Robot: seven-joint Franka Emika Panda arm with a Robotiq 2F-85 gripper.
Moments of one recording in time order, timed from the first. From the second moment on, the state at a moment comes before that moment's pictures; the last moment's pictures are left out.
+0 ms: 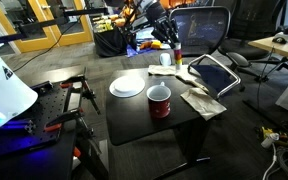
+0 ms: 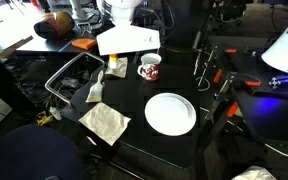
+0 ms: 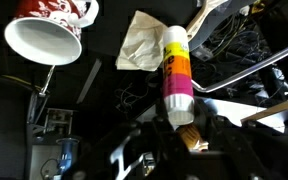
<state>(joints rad) 0.20 0.43 0.07 -2.11 -1.24 2.38 2.37</state>
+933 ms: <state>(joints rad) 0.03 0.67 0.07 -1.97 -0.73 2.81 1.70</state>
